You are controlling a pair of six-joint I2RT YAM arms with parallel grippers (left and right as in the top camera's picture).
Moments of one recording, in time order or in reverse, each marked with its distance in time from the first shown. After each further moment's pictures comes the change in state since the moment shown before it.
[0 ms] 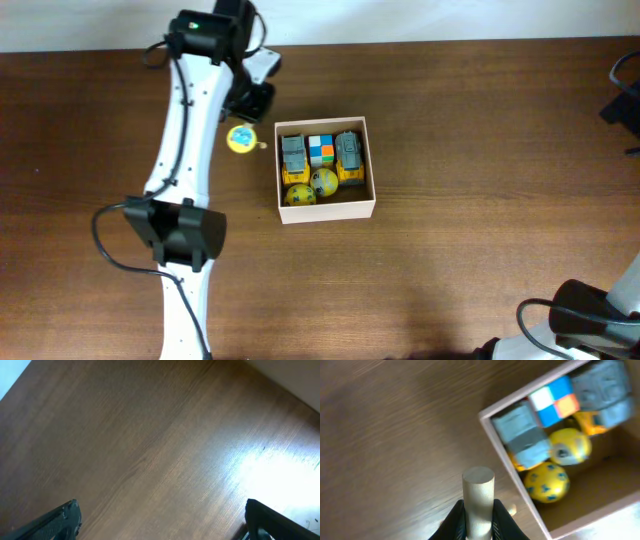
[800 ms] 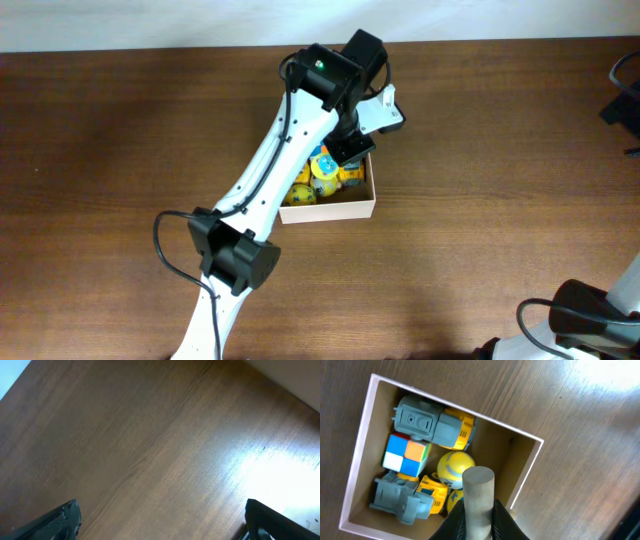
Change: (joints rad) left arm -0.370 0.000 -0.003 -0.002 0.064 0.319; right arm 0.000 0.000 0.000 0.000 0.000 0.000
